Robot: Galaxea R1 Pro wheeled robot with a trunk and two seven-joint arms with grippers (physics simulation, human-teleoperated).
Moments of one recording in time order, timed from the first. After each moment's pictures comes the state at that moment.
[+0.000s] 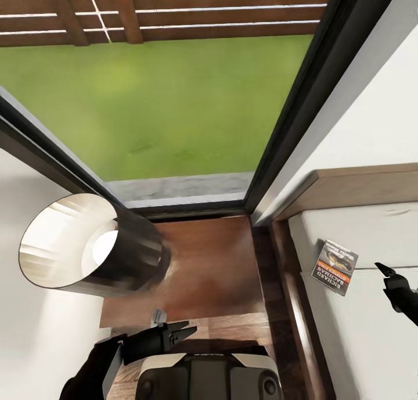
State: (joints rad) left arm -0.42 -0.05 0.25 -0.73 -0.01 0.34 -1.29; right arm -0.42 -0.46 -0.44 -0.88 -1.27 0.36 0.11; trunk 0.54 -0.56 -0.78
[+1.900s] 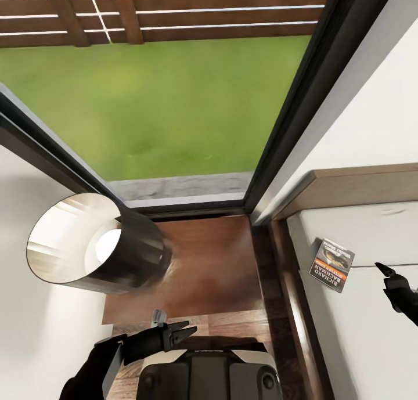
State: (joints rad) left arm -0.42 -0.05 0.25 -0.73 -0.01 0.35 -1.29; right arm -0.42 -0.46 -0.44 -0.88 -1.27 0.36 0.11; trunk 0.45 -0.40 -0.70
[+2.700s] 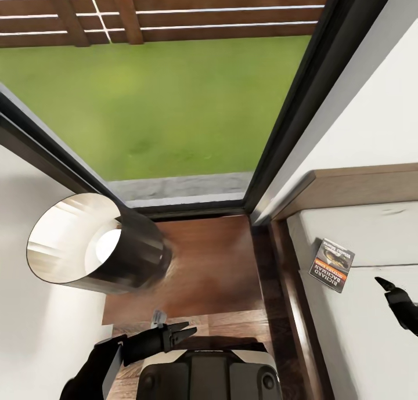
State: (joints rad) left arm -0.42 -0.05 0.25 -0.72 -0.02 0.34 -1.28; right arm -0.37 -0.46 -0.44 -0.88 -1.17 0.36 0.11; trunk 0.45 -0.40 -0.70
